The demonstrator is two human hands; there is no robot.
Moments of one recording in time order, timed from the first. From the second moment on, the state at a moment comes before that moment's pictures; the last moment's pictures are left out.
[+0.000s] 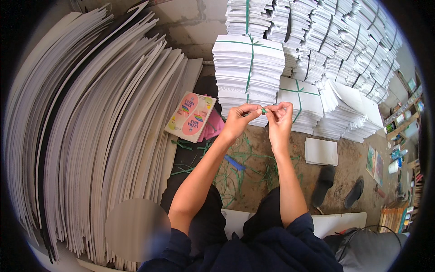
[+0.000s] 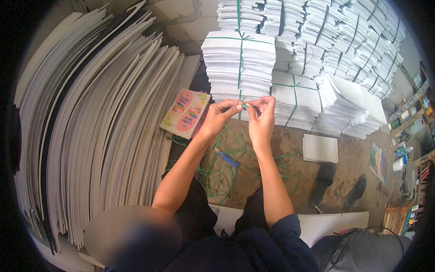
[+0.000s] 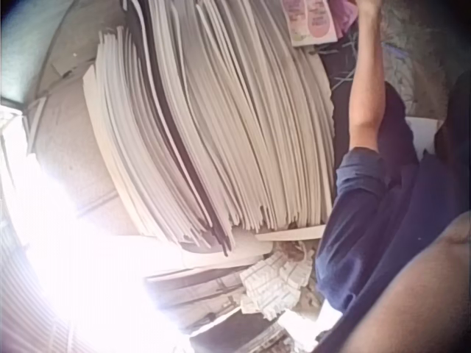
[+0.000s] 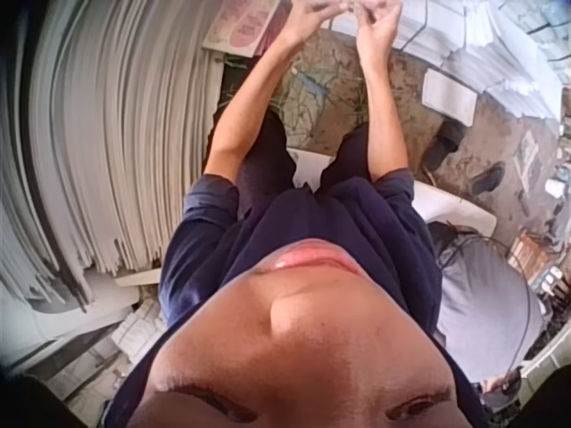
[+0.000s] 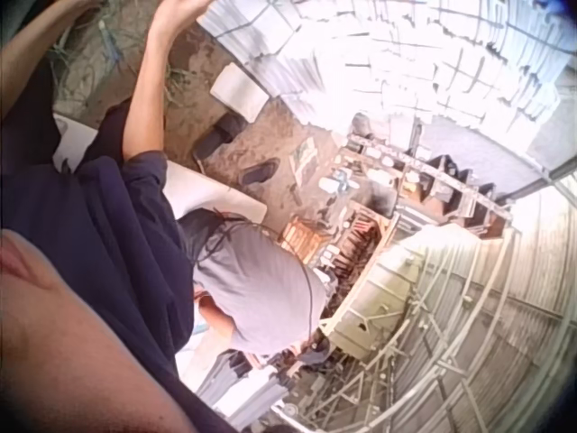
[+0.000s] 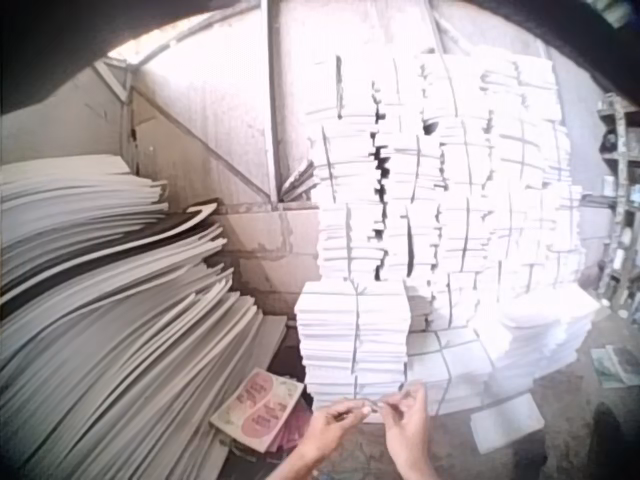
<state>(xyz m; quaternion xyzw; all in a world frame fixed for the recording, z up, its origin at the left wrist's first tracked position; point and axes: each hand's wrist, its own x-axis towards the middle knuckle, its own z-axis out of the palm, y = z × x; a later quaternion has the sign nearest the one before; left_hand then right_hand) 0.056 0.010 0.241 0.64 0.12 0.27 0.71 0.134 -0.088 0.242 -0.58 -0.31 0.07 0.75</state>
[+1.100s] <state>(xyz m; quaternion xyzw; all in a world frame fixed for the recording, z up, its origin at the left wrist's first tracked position) 0.052 0.012 0.236 0.70 0.18 0.28 0.63 0.143 -0.095 0.254 -0.54 -0.37 0.07 0.75</state>
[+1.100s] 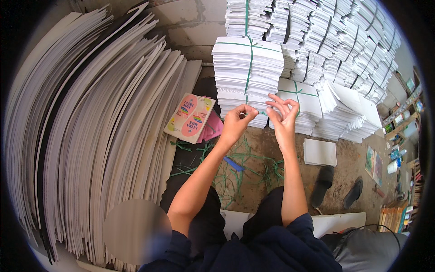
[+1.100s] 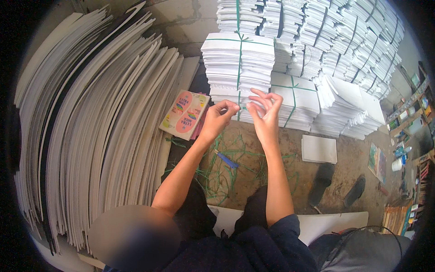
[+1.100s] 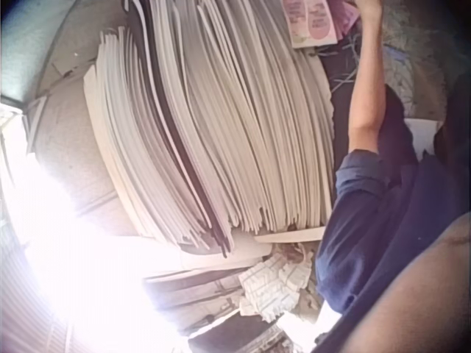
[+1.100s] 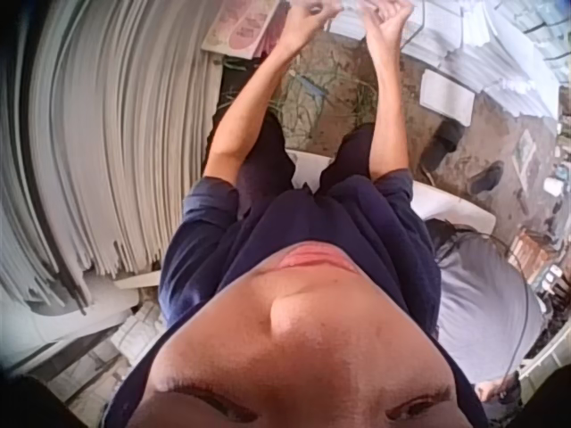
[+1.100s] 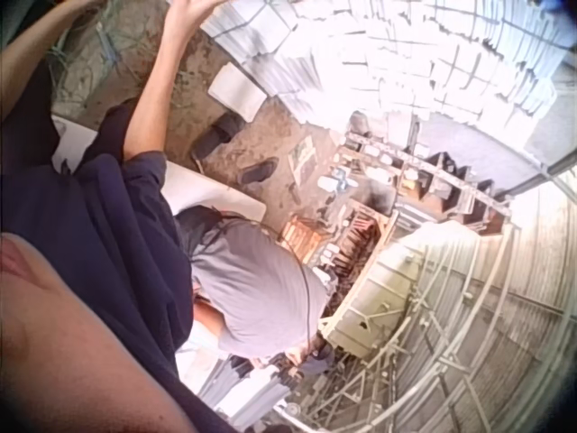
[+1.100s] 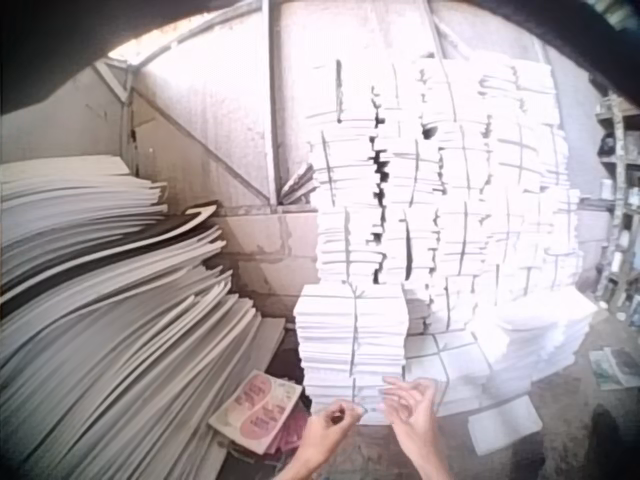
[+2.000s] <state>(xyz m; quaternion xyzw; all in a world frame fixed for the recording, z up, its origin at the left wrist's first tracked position) 0.056 -0.004 0.241 0.53 0.18 0.28 0.78 0.159 -0.096 0.238 -0.56 -0.30 0.12 0.77</state>
